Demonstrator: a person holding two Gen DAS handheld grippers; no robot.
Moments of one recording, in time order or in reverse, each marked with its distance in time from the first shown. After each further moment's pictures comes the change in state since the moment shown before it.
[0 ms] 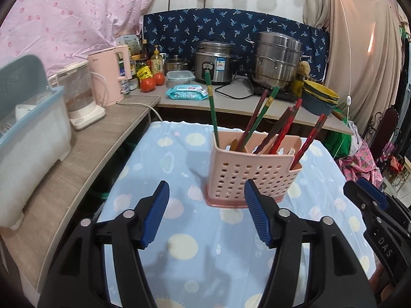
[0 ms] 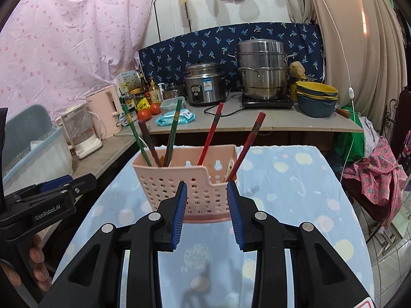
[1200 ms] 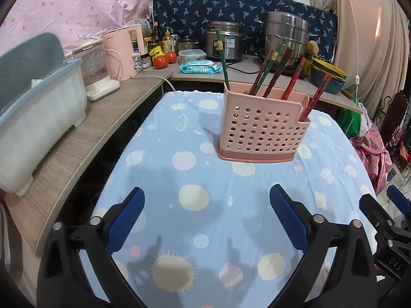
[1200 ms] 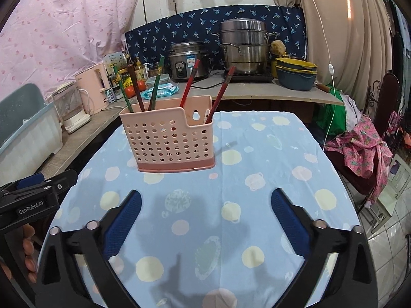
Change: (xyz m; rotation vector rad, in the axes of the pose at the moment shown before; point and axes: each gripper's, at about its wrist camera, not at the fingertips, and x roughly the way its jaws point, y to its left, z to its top) left arm -0.016 0.000 -0.064 0.004 0.089 0.072; right arm -0.032 -0.019 -0.065 0.022 0.087 -0.084
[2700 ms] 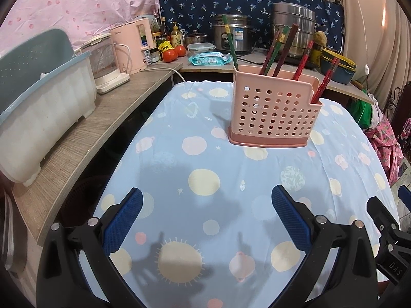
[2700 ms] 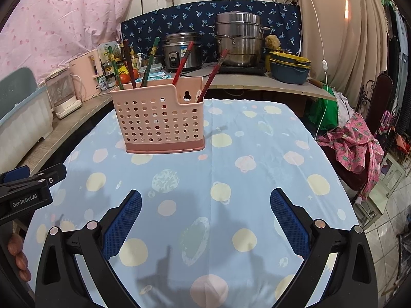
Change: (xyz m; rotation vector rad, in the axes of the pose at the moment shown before) left arm 0.007 -0.001 -0.022 0.012 0.020 0.074; right arm 0.008 -0.002 -0.027 -0.035 0.029 -0.062
